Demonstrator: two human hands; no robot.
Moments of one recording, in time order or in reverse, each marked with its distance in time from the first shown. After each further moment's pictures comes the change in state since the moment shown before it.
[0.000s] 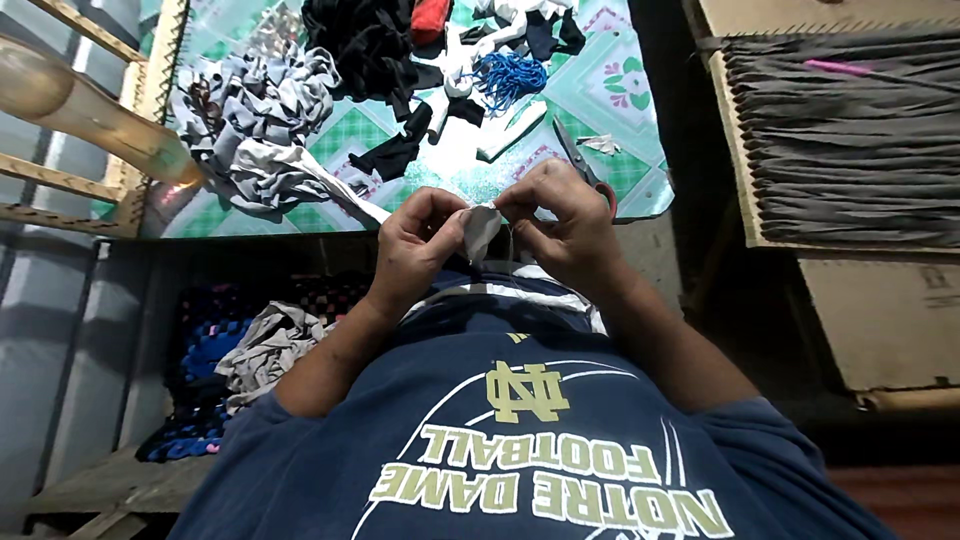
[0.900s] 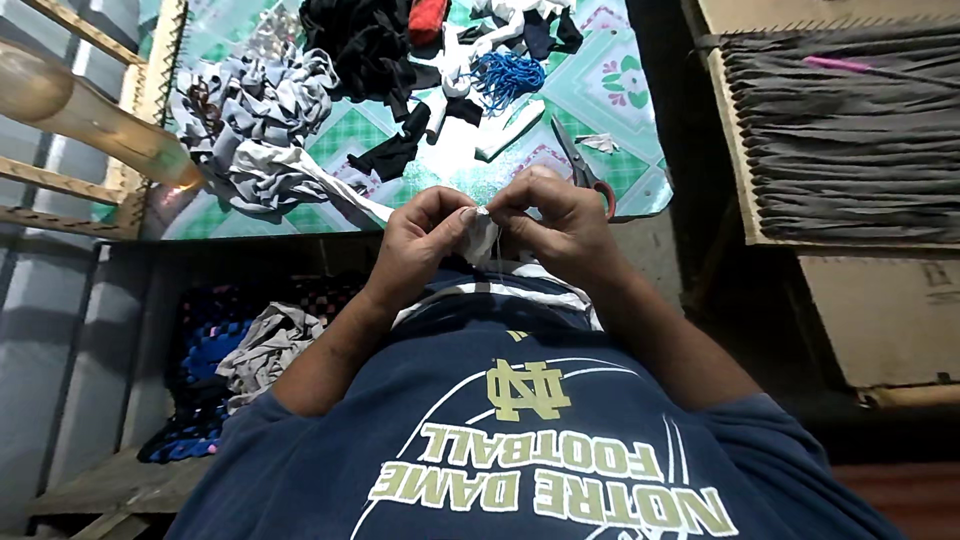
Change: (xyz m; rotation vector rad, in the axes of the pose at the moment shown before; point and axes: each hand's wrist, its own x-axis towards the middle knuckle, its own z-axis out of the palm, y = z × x) left_hand 0.005 0.000 -0.002 -0.203 -0.102 -0.189; right_hand 0.000 0.001 0.004 0.336 -0.025 0.097
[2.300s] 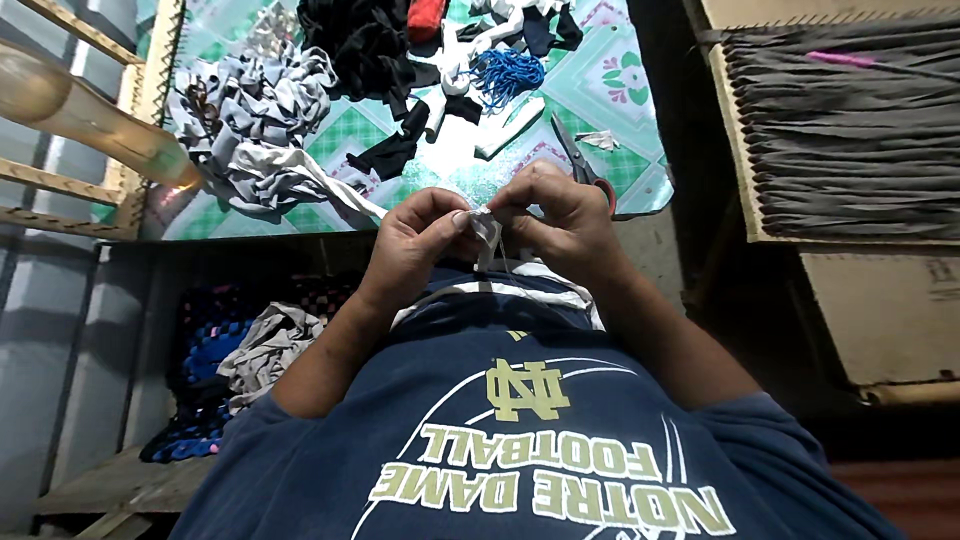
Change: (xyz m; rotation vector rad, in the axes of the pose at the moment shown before) left_hand -0.004 0.002 -0.002 -0.309 -0.051 -0.051; right_hand 0.001 0.001 -0.002 0.022 -0.005 -0.032
